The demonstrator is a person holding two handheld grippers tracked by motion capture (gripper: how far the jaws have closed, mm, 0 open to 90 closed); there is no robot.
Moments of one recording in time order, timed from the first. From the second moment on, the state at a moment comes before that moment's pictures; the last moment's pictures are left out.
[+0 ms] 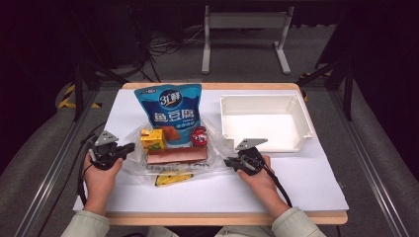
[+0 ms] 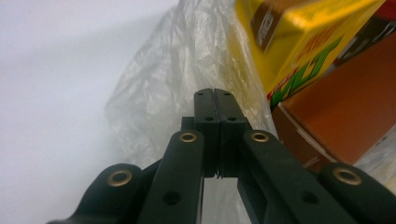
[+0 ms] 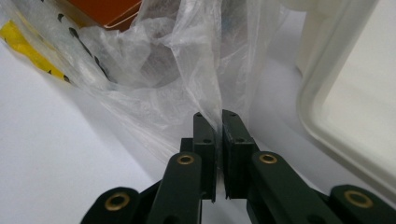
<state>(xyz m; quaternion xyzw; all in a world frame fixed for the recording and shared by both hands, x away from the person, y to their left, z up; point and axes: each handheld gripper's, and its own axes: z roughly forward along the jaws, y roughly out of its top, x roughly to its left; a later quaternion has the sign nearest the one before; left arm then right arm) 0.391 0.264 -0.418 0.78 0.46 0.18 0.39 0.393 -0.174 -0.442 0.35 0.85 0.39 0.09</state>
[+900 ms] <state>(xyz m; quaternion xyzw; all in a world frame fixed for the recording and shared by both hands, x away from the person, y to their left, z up) 0.401 0.258 -0.443 0.80 0.44 0.17 0.38 0.369 -0.179 -0.423 0.31 0.85 0.42 0.10</state>
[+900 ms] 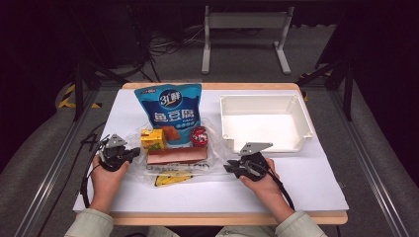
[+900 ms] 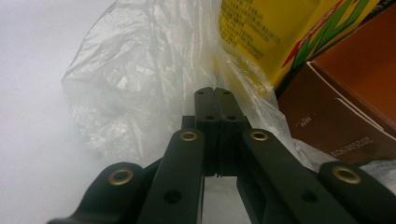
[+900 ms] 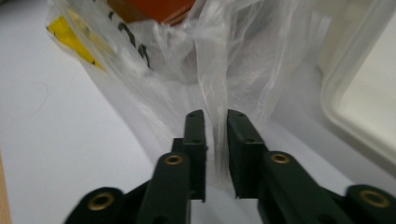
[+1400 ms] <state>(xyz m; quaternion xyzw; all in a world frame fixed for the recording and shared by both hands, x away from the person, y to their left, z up) 0.400 0.257 -0.443 0.80 0.44 0.17 0.38 0.384 -0.162 -0.375 0.29 0.81 0.48 0.16</state>
